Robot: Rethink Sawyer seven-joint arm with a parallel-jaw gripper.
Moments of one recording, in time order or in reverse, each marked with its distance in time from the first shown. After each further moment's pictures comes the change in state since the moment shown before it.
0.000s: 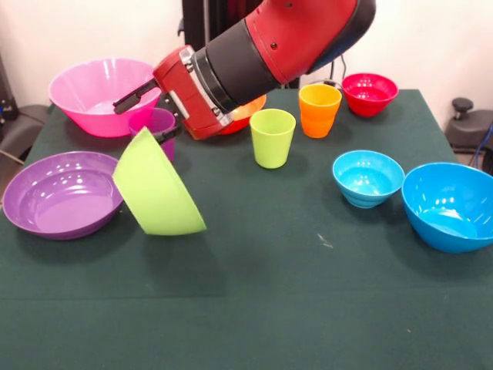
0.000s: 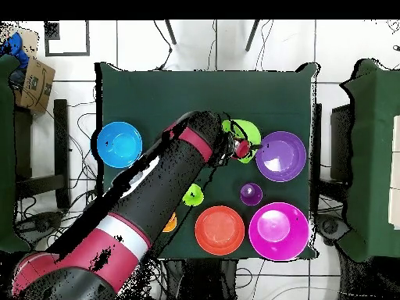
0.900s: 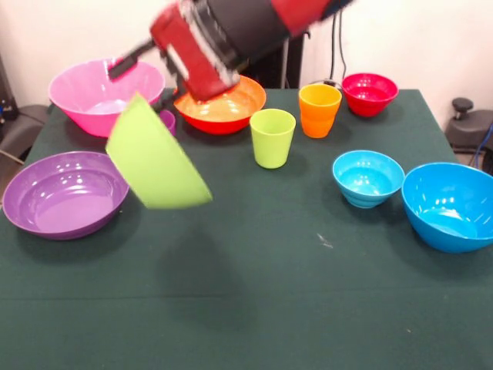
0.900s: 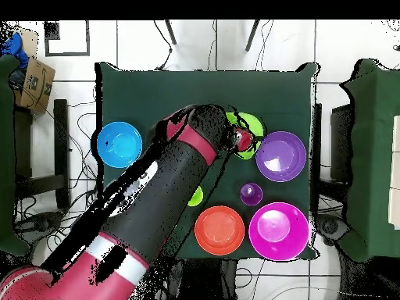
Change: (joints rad) arm -0.005 -0.135 -0.001 0.006 0.018 0.023 0.000
